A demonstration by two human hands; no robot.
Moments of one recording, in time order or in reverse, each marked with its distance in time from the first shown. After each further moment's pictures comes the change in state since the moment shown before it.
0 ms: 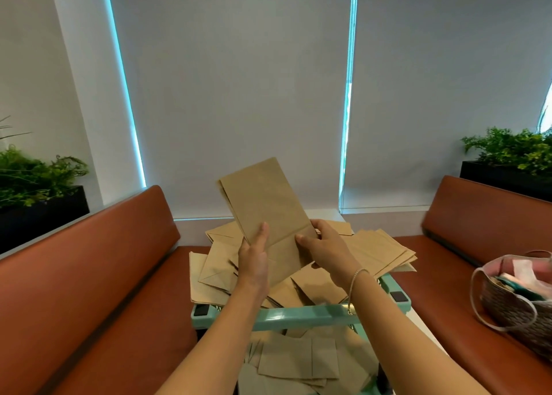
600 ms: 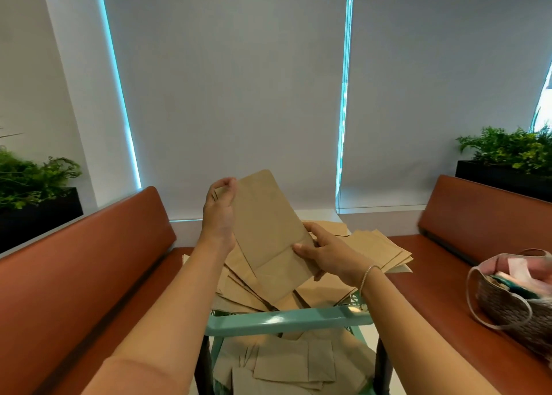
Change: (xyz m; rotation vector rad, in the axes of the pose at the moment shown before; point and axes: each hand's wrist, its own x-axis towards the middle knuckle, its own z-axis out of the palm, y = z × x) left_hand 0.049 0.067 -0.001 0.008 -0.070 0.255; right_hand -0.003 -0.002 -0.024 -0.137 -0.299 -0.020
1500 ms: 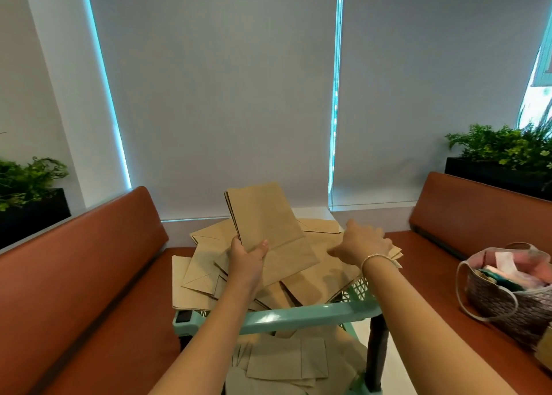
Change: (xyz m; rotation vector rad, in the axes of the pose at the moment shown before) left_hand -0.050 -0.080 -0.002 0.349 0.018 -0.189; right_hand 0.008 0.024 -0.042 -0.893 0.453 0.473
